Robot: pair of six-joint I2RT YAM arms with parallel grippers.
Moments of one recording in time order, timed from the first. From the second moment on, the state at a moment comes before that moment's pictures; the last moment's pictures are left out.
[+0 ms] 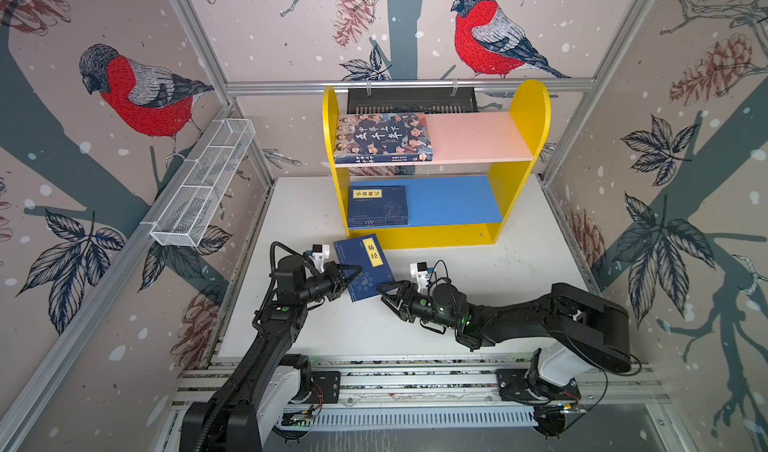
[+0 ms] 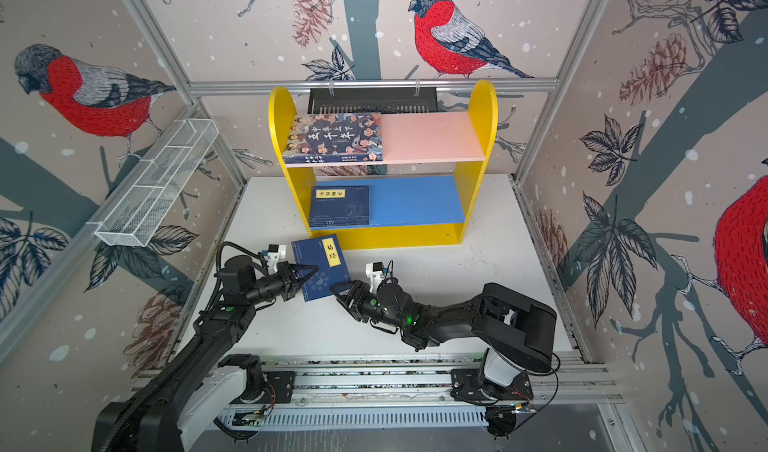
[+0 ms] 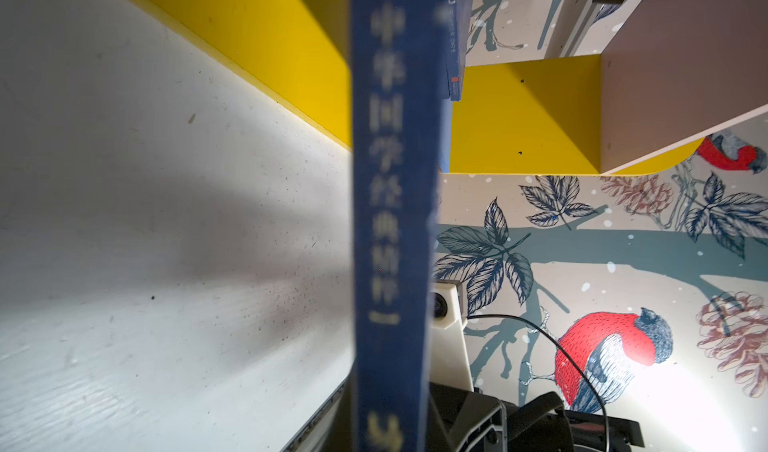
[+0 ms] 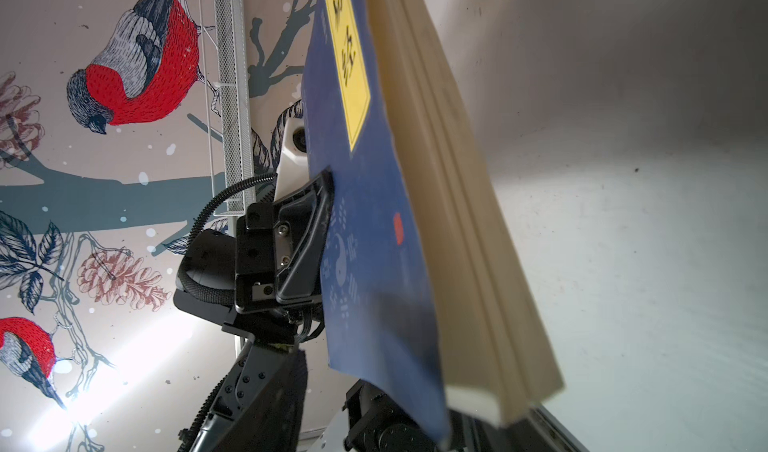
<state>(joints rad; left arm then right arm) -0.06 0.88 0.32 0.16 0.92 -1.15 1.15 1.60 0.54 0.93 -0.07 1.54</state>
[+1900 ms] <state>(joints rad) -0.04 0.90 0.31 0.29 0.96 -1.24 0.99 1.60 0.57 0.99 -0.16 1.48</state>
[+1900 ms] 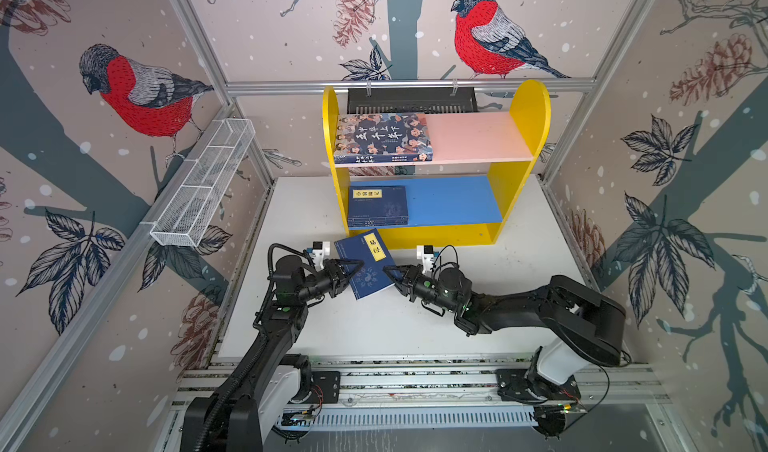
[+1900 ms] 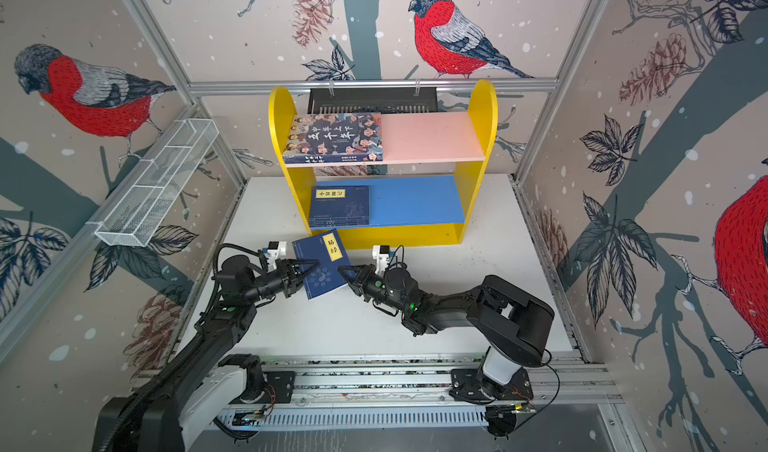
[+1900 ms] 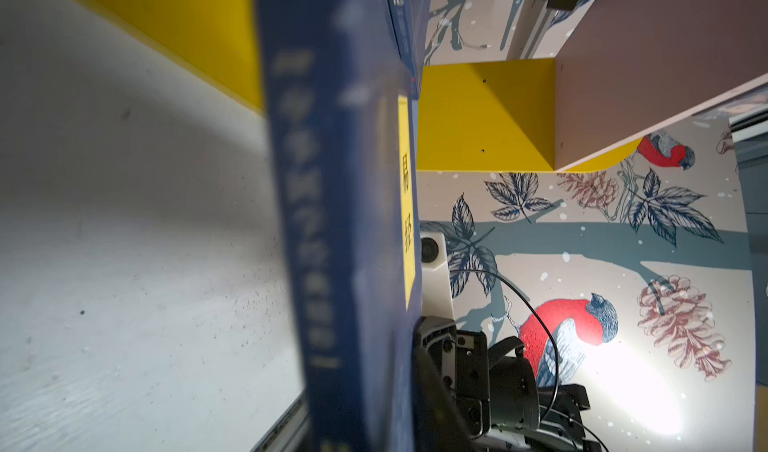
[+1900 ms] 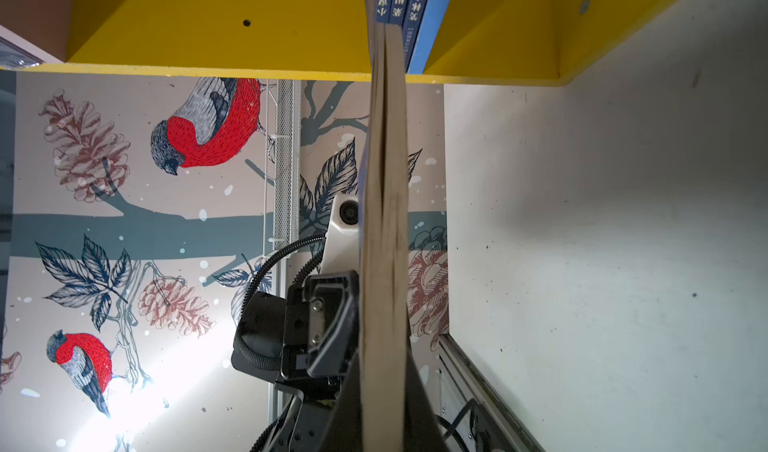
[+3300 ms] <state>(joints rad) -0.05 1.06 0.45 0.32 1.42 -0.96 0.58 1.20 0.73 0.03 -1.13 0.76</state>
